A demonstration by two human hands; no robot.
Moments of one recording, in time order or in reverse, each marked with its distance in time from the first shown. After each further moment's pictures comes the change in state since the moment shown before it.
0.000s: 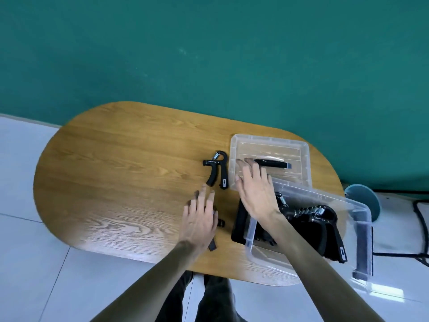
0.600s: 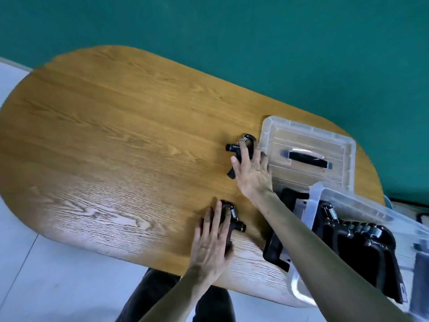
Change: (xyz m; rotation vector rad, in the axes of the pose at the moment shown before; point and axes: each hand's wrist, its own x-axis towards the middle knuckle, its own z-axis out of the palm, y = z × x) left_hand -0.015 -0.040 0.129 -0.155 -0.143 0.015; right_hand 0.093 -0.061 0.122 0.088 -0.373 0.220
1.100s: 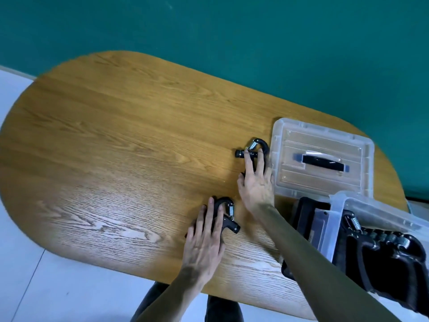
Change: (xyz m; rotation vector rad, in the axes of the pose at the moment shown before) left_hand 0.014 -0.049 -0.020 0.053 0.023 -0.028; right_hand 0.014 -0.001 0.053 0.047 0.103 0.004
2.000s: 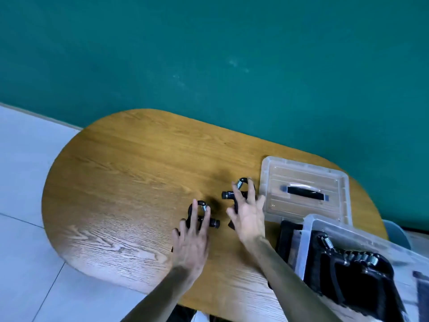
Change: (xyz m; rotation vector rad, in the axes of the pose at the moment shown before) left_hand 0.003 -0.008 -0.093 0.102 0.117 -0.136; right_hand -0.054 -0.029 -0.062 0.100 0.103 -0.115
